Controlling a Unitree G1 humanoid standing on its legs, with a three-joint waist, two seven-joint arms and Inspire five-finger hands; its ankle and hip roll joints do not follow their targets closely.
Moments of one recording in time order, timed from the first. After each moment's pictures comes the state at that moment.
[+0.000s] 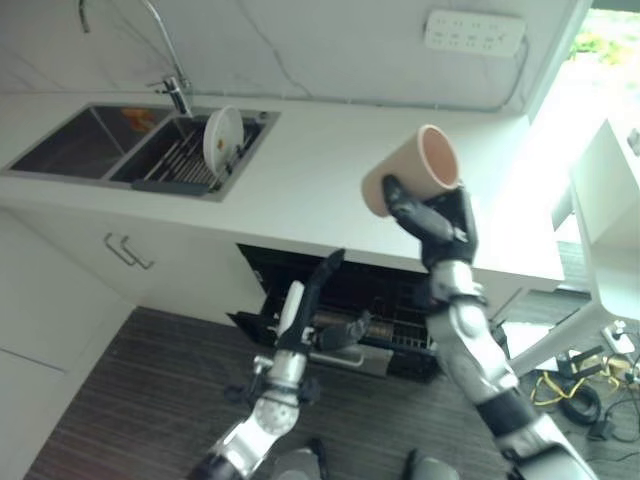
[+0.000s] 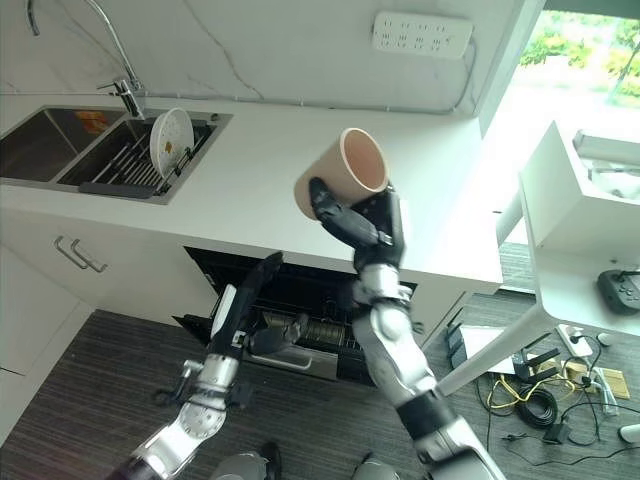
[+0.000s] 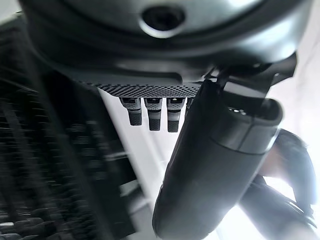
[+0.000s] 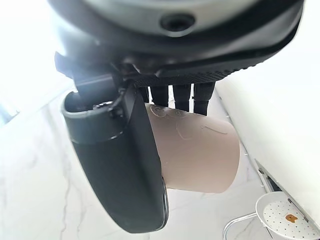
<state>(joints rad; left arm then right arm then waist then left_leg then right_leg) -0.02 0.39 -0.51 0.25 0.08 -0.48 0.49 -0.31 -0.33 0.33 -0.03 0.65 -0.33 -0.34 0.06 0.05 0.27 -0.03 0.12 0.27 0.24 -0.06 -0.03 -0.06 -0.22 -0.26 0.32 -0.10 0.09</state>
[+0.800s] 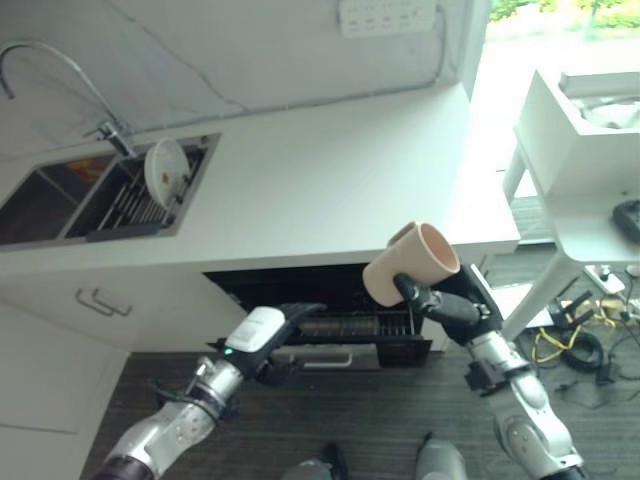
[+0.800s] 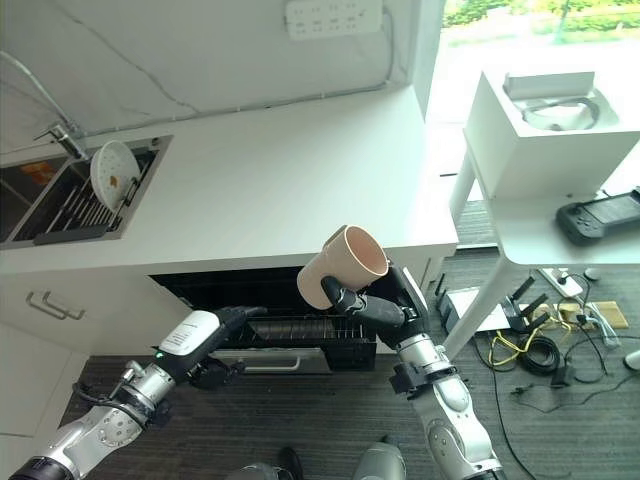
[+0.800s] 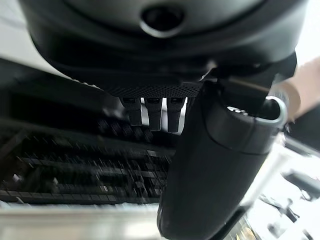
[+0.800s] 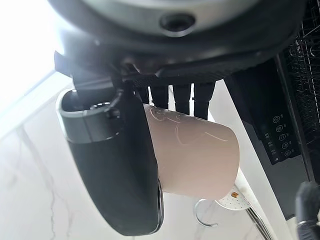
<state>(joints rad) -0.02 0.71 -0.39 0.37 0.57 -0.58 0.26 0.04 -0.45 0.20 -0.06 0.83 -0.24 0.23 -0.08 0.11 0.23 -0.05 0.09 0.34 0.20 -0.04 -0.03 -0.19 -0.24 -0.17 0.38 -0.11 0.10</state>
